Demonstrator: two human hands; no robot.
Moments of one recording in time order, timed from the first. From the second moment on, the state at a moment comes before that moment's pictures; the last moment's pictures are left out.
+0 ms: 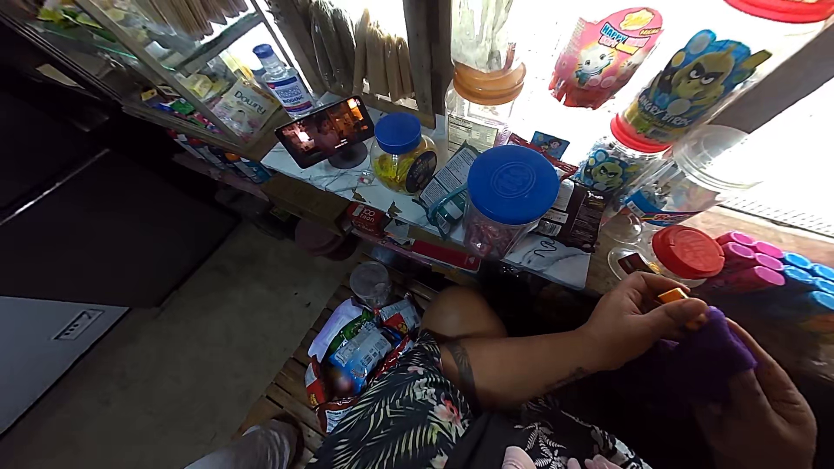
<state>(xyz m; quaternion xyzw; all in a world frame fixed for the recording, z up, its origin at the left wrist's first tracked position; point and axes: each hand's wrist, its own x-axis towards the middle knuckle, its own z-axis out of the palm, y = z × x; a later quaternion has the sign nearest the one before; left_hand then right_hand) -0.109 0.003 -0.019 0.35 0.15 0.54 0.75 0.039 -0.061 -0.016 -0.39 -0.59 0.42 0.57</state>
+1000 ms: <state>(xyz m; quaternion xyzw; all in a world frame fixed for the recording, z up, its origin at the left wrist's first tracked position) -0.105 0.008 -0.027 0.49 0.01 0.62 0.61 0.065 -0.061 -0.016 -0.30 -0.34 0.70 0.54</state>
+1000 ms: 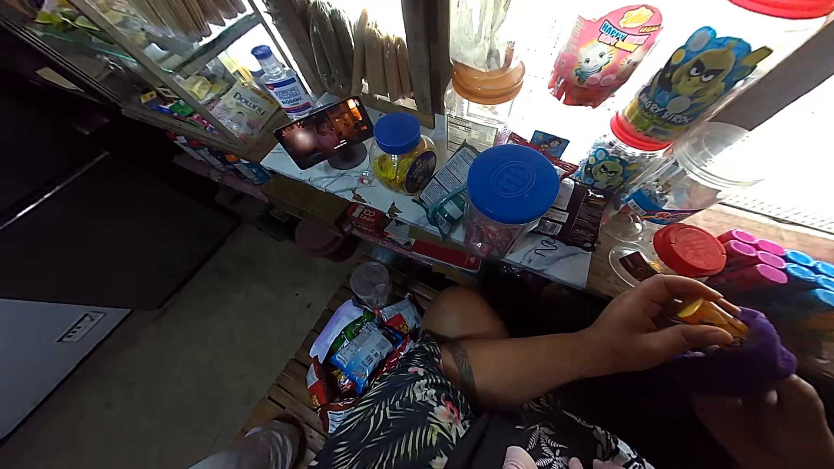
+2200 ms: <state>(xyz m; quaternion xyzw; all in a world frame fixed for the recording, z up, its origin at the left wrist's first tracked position) -0.108 0.008 -0.025 0.52 0.05 0.59 0.62 0.058 -0.061 -0.006 -0.41 -0.51 0.50 0.57</state>
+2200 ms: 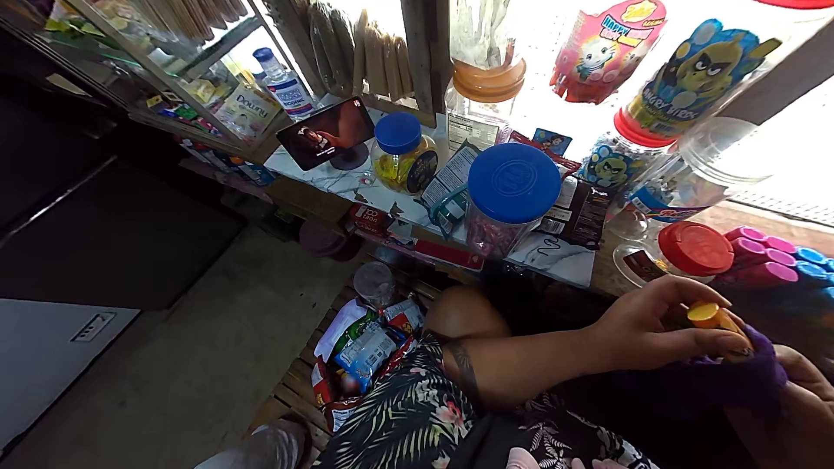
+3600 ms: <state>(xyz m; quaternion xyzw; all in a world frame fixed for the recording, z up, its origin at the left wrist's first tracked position) -0.119 0.010 -0.019 0.63 0.20 0.44 0.61 0.066 -0.071 -0.008 -0.51 -0.68 0.23 0.48</state>
